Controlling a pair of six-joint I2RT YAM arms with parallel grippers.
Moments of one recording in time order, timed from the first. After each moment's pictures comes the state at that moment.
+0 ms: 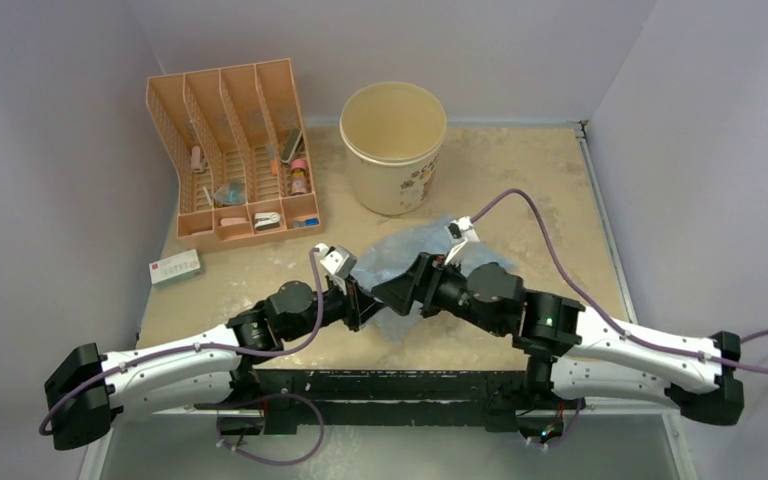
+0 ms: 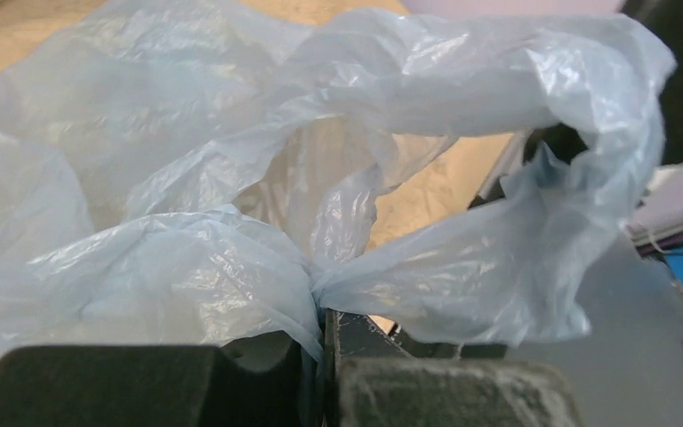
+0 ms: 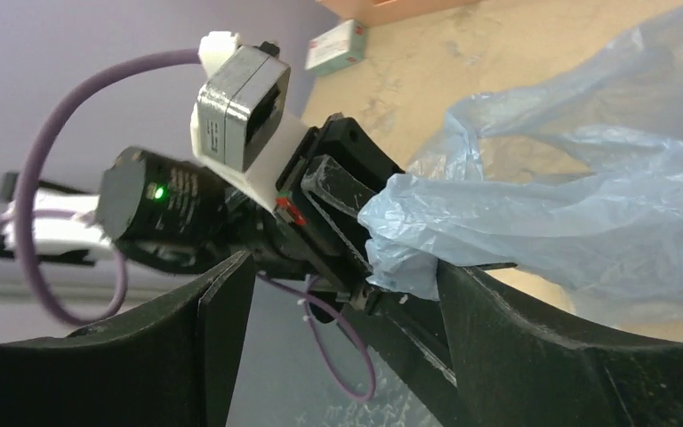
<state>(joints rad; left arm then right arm) -1.05 0.82 0.35 0.33 0.00 -0.51 1.22 0.83 0.79 -0.18 0.23 0.95</state>
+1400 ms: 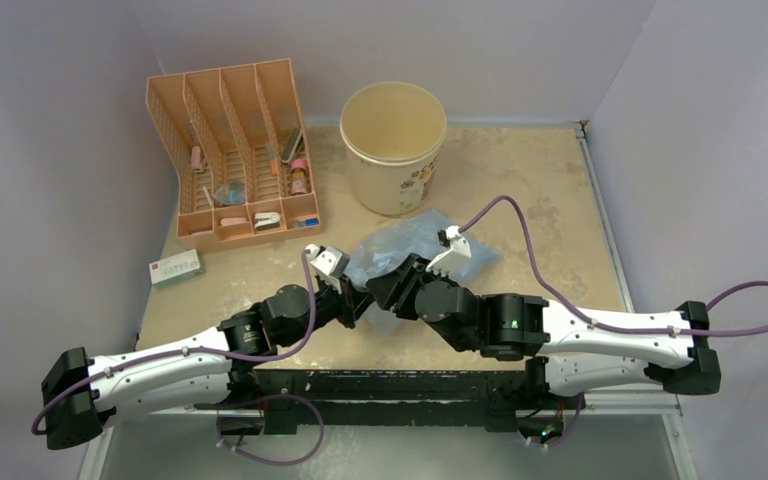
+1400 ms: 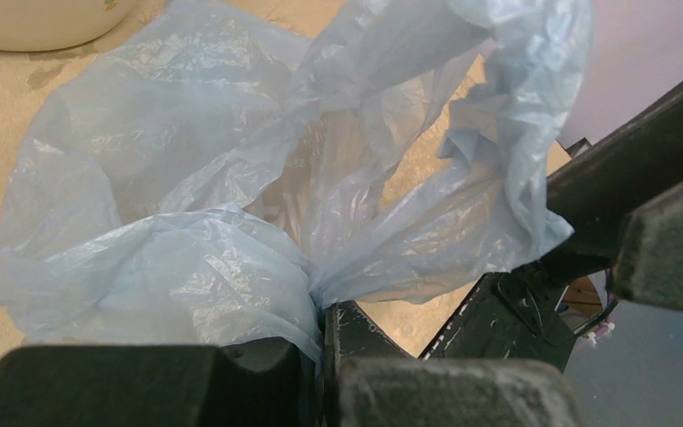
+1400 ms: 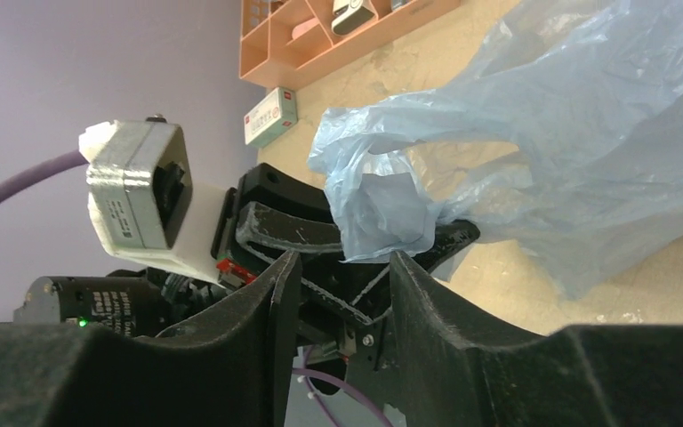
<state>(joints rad) -1.11 0.77 0.40 0.17 -0.24 -0.48 1.42 1.08 1.01 -0.43 0.71 1.26</state>
